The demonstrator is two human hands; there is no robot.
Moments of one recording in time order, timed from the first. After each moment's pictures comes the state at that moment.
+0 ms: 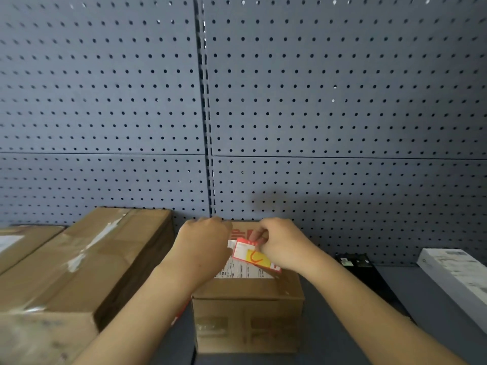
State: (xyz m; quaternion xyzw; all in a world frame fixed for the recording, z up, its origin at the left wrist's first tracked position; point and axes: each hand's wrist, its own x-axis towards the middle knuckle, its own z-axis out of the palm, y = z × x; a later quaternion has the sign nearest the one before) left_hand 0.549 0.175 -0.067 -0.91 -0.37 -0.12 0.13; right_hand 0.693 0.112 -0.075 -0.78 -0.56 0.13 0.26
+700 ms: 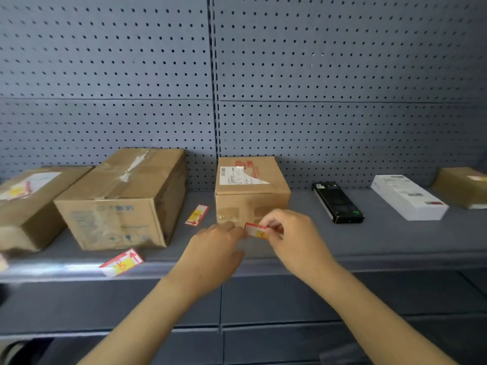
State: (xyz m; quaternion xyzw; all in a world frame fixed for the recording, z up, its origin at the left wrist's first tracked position) left_hand 0.430 0.036 -0.141 -0.95 -0.27 -0.13 -0.03; right_hand 0.572 -0.058 -0.139 -0.75 -0.54 0.01 0.37
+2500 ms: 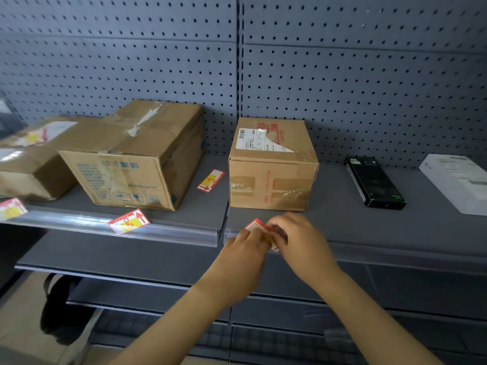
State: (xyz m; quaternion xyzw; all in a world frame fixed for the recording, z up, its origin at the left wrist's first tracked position) left_hand 0.458 0.024 -0.238 -0.96 -0.26 -0.07 -0.06; right_hand 0.598 -0.036 -0.222 -0.73 -0.62 0.01 0.28
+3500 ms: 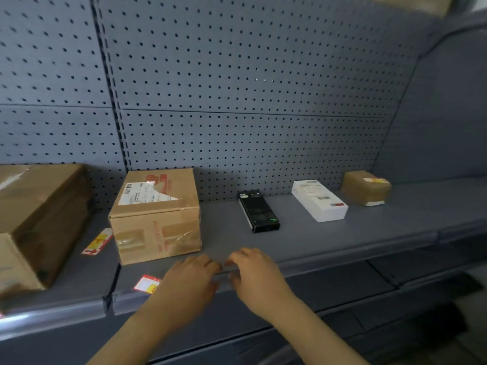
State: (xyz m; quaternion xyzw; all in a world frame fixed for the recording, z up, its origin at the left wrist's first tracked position) left_hand 0.543 -0.002 -0.195 -0.98 -0.13 -0.13 -0.01; right_hand 0.656 -0.127 -0.178 -0.80 -0.56 -0.02 0.20
